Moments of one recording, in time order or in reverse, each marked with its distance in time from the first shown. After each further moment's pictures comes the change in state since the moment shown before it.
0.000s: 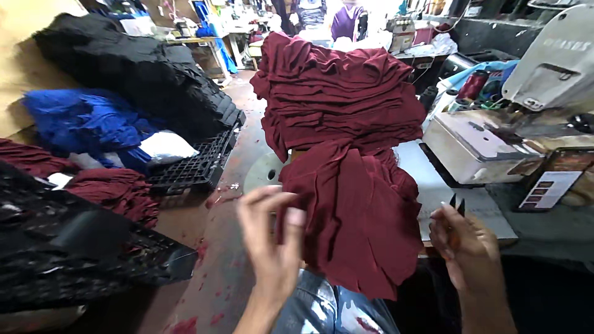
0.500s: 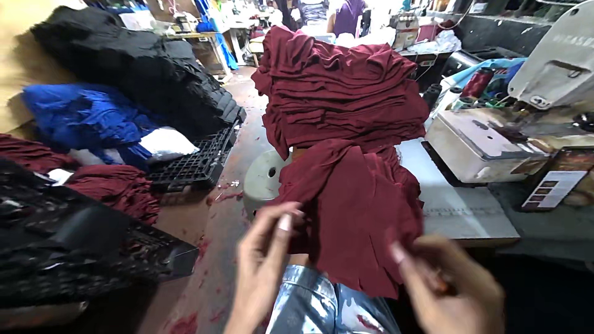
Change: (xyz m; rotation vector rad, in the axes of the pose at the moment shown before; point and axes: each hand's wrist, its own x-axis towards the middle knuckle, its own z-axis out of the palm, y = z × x) left_hand -0.008 0.007 -0.029 -0.345 -0.233 -0.317; right_hand -0.065 -0.046 0.041 -0.491 -0.230 -0.432
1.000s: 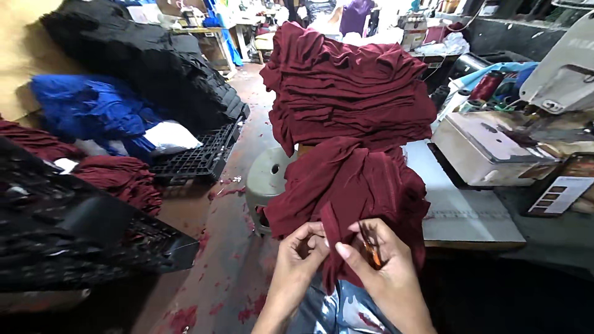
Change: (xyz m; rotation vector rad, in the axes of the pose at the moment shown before) left_hand -0.025 -0.019 0.035 -0.420 -0.069 -0.324; right_hand 0.004 0.006 0.070 0.437 -0.082 0.228
